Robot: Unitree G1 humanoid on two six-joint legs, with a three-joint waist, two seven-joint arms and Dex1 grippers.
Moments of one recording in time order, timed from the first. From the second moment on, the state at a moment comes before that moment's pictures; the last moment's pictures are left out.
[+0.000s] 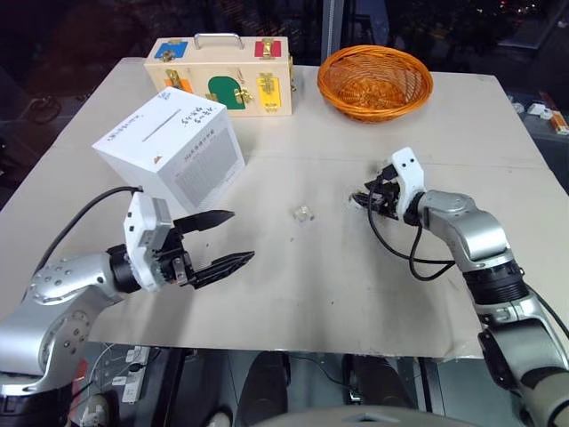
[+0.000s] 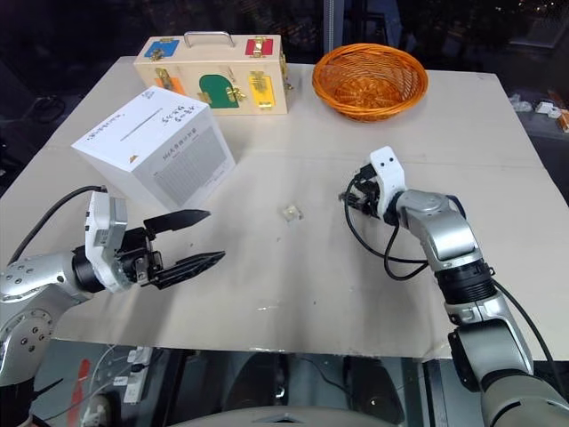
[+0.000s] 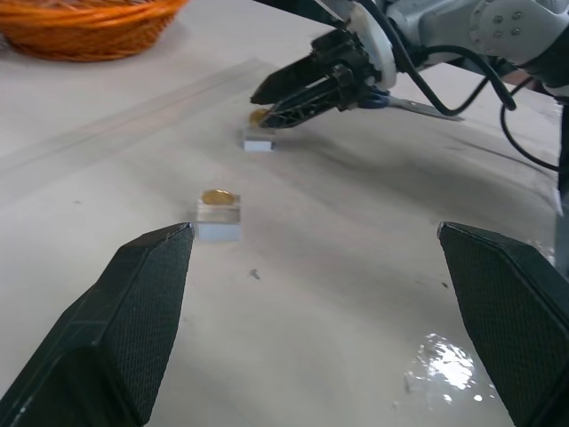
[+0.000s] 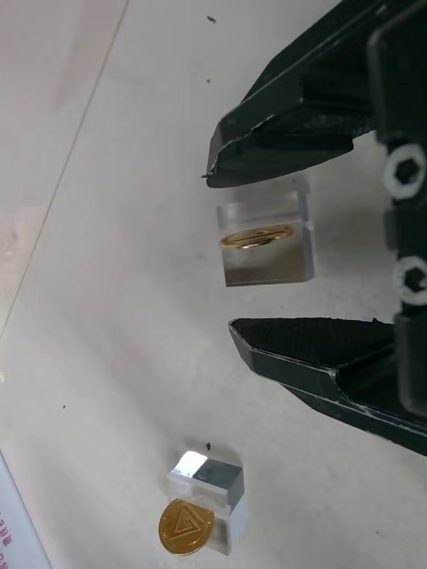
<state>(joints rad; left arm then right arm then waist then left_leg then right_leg) 0.06 0.80 0.39 -0.47 -0.75 0.53 -1.02 -0.65 -0.41 0.17 0.06 0.23 0.74 0.56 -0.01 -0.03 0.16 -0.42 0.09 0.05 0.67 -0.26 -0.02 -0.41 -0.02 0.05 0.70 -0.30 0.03</state>
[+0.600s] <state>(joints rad) 0.00 0.82 0.39 -0.50 -0.84 0.61 -0.97 -0.63 -0.37 0.07 -0.01 0.33 0.82 0.59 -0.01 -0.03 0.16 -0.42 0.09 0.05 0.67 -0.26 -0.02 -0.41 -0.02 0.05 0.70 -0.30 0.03</state>
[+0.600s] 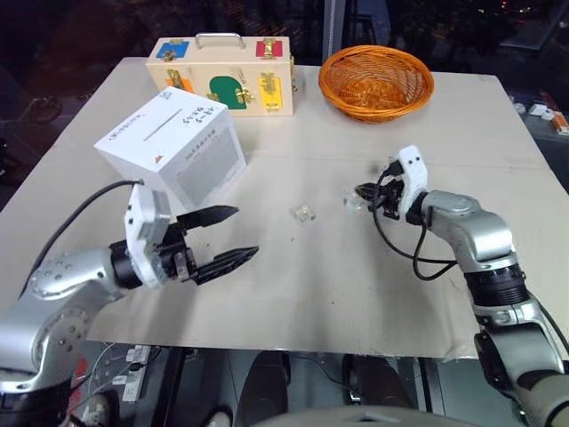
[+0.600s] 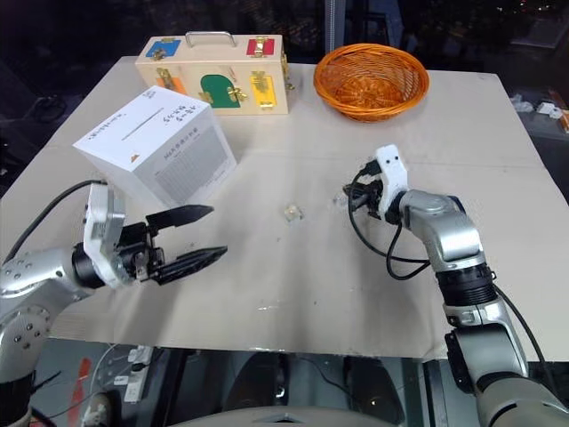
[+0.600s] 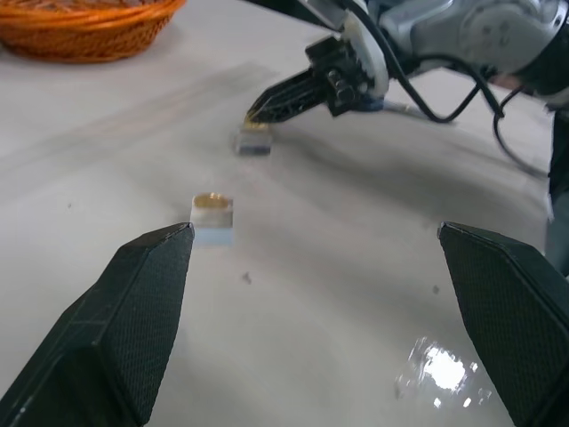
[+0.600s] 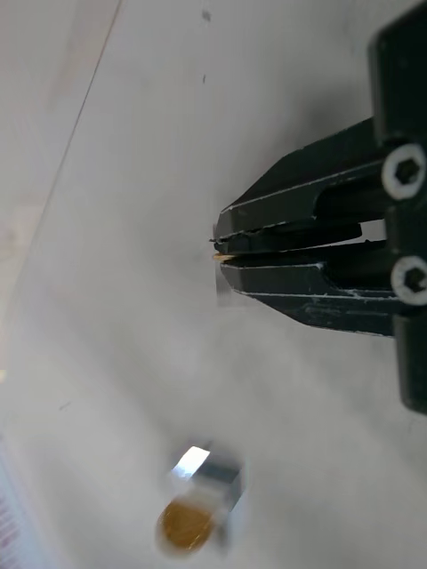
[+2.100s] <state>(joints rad) -0.61 0.64 0.19 -0.25 -1.30 1.06 -0.80 -0.71 -0.42 -0.15 -0.45 1.47 1.15 0.21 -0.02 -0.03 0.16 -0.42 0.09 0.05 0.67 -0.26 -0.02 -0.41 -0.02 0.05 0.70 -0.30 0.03</state>
